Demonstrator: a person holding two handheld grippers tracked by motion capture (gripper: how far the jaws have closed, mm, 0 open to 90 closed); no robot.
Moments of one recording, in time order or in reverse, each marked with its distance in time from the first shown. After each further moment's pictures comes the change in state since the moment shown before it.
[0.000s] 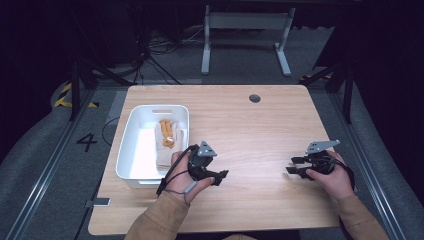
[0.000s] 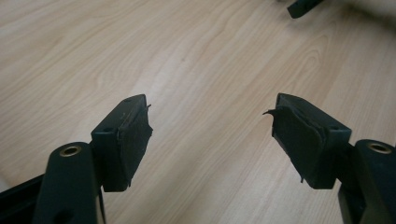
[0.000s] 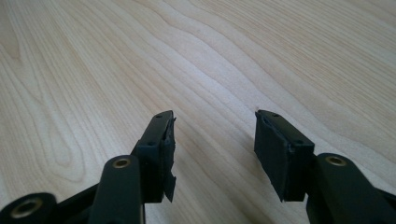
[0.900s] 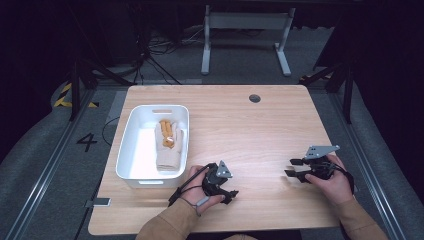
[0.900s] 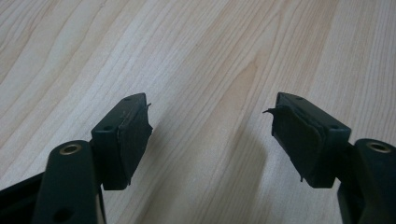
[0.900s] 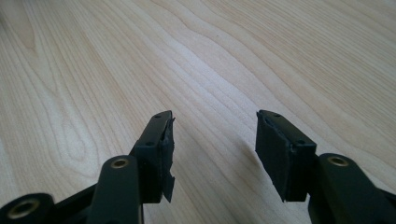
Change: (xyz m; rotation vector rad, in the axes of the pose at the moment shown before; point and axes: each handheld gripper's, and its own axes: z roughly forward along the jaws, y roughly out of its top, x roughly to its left) left arm -0.019 -0.033 0.064 0.076 -0.083 0.143; right arm 0.013 -0.004 0.000 -0.038 -0.017 -0.083
